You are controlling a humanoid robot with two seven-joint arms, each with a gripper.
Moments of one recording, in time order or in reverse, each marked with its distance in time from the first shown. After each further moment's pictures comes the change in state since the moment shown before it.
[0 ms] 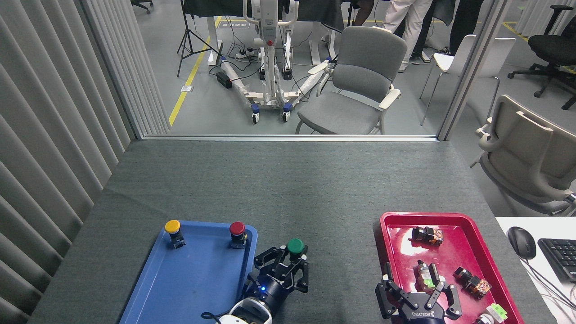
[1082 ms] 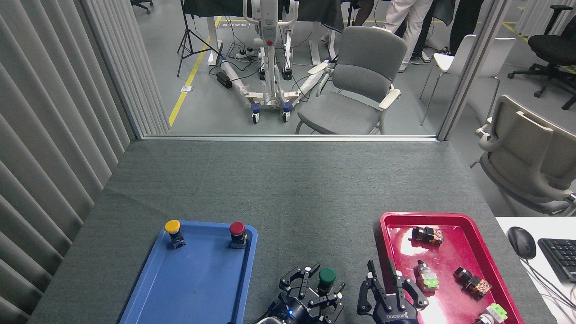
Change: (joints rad) left arm -0.003 -0.001 -0.247 0.036 0.013 0.028 0.002; right arm -0.007 0.051 0.067 0.023 0.032 -0.055 -0.006
